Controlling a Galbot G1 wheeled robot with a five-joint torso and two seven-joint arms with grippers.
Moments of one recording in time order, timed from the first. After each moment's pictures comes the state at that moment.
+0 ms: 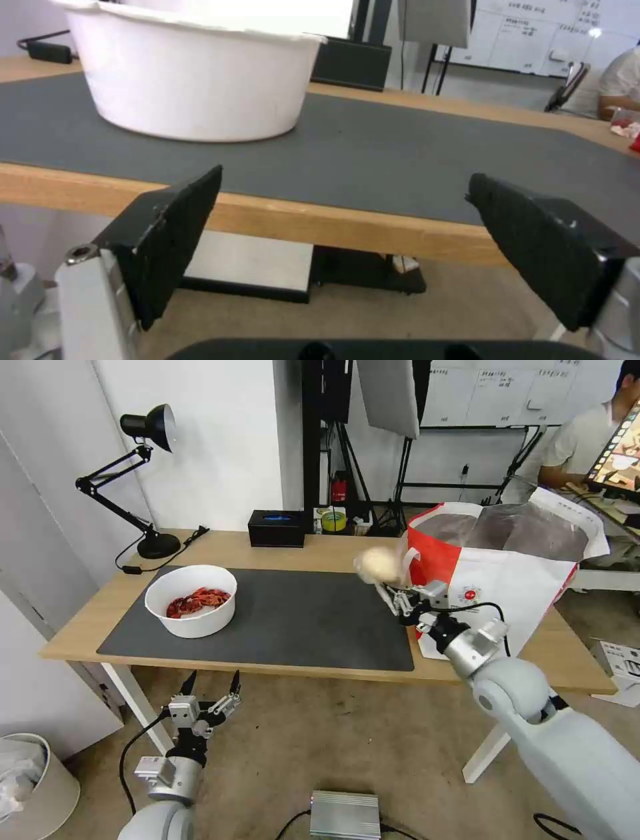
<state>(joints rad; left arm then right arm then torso) 1.58 -1.53 -0.66 -2.00 -0.23 -0.09 0.18 -0.99 0.87 0.29 1.95 0.64 0.09 -0.14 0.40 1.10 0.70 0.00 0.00</state>
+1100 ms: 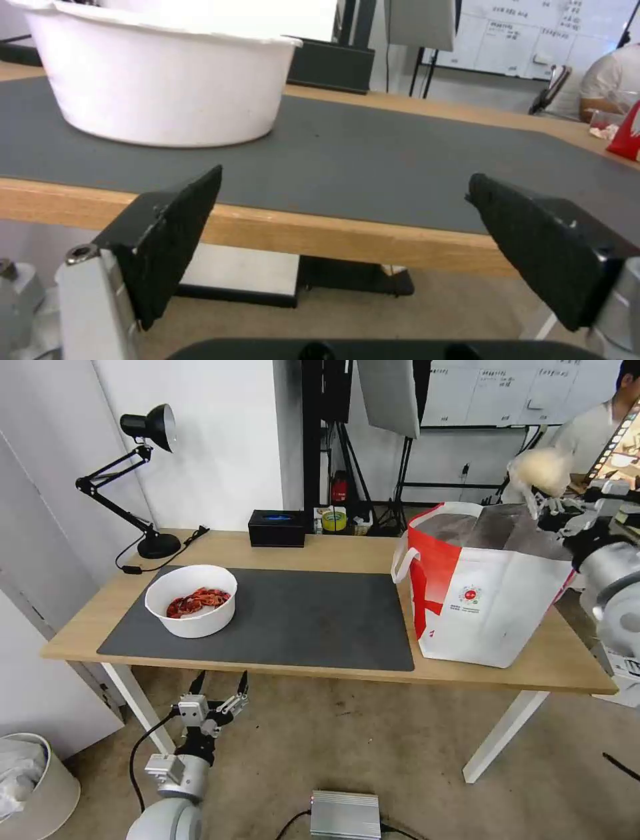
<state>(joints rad) 1.57 -1.53 -0.63 -1.99 -0.22 -0.09 0.18 -0.77 0.64 0.57 1.91 1.15 -0.46 0.25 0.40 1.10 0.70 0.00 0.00</state>
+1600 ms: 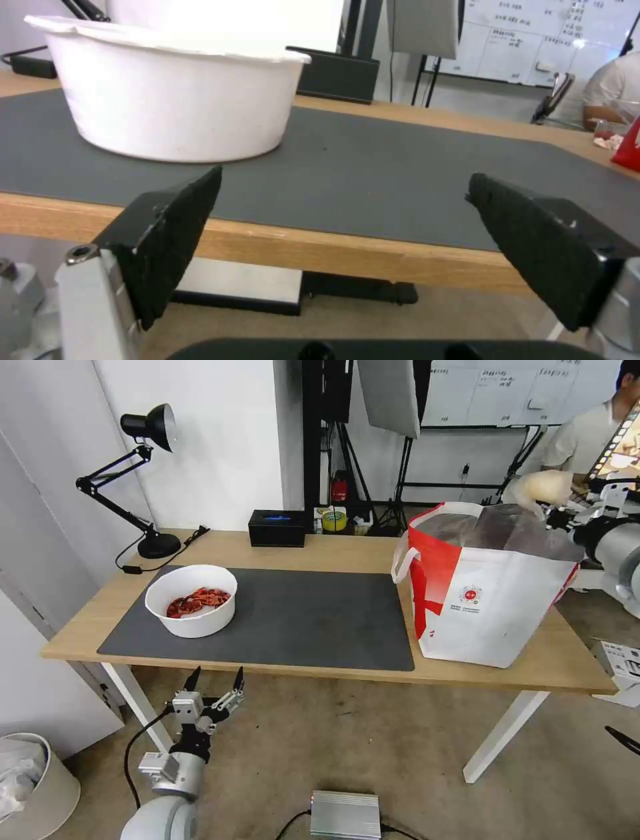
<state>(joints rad) 1.57 -1.53 -0.64 -2.01 -0.23 -0.09 0.19 -0.68 0.64 0.55 1.86 1.36 -0.65 0.43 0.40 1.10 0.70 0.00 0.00</state>
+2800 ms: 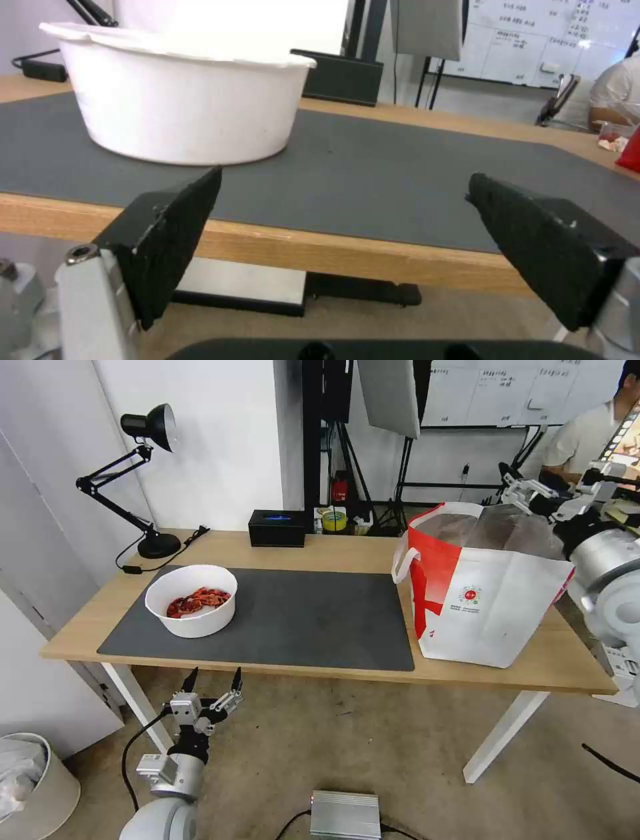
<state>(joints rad) 1.58 -1.54 -0.65 -2.02 -0.22 -0.09 0.19 -0.79 0.74 0.54 1.98 1.09 -0.19 0.08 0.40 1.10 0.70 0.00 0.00</state>
